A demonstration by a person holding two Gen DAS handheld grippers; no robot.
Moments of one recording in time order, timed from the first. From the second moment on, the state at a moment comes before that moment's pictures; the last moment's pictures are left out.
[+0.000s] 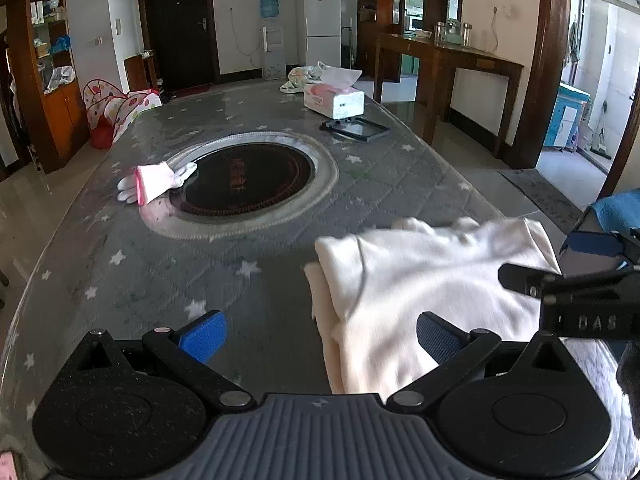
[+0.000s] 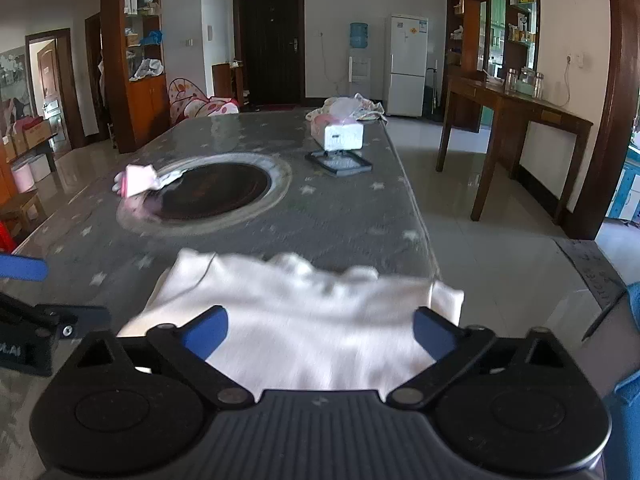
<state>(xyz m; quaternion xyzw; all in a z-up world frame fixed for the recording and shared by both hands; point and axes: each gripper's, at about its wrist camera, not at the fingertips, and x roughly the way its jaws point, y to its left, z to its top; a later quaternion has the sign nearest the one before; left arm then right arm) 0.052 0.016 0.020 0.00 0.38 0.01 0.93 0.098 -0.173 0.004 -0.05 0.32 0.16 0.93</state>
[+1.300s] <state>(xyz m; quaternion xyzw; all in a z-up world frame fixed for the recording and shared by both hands) 0.143 0.037 0.024 -0.03 0.34 -0.05 0.94 0.159 -0.170 0.103 0.02 0.17 0.21 0.96</state>
